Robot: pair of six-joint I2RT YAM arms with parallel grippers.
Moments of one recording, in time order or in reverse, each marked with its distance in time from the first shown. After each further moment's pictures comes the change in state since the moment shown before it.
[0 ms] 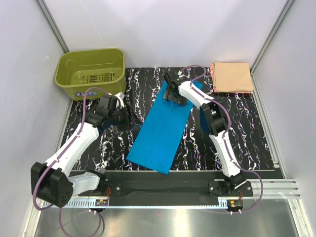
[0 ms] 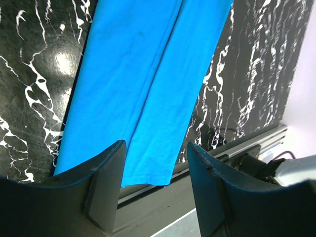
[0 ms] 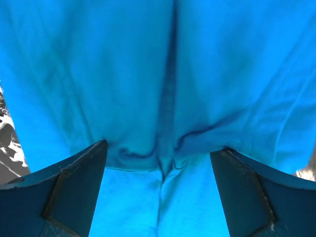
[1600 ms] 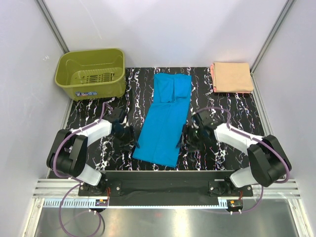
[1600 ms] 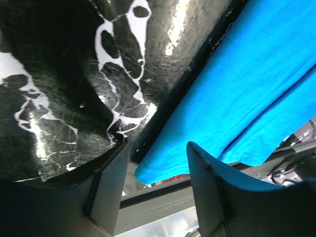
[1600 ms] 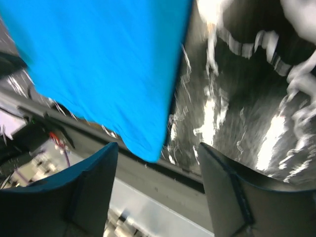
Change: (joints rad) left arm 0.029 0.331 -0.193 0.006 0.004 0.050; right arm 0.010 -1.014 -1.351 0.376 -0.711 -0.101
